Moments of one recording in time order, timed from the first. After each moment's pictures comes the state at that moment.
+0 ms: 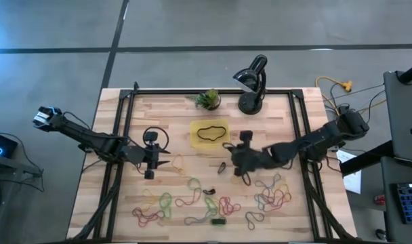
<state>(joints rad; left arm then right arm) -0.37 0.80 0.48 -0.30 -0.40 -0.05 0.27 1.50 0.80 -0.05 0.69 -0.12</state>
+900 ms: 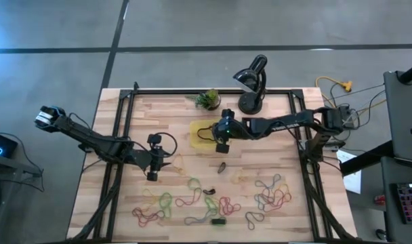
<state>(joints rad) -0.37 0.92 0.48 -0.29 -0.40 -0.05 -0.11 1.75 1.06 -0.11 0.26 -0.13</state>
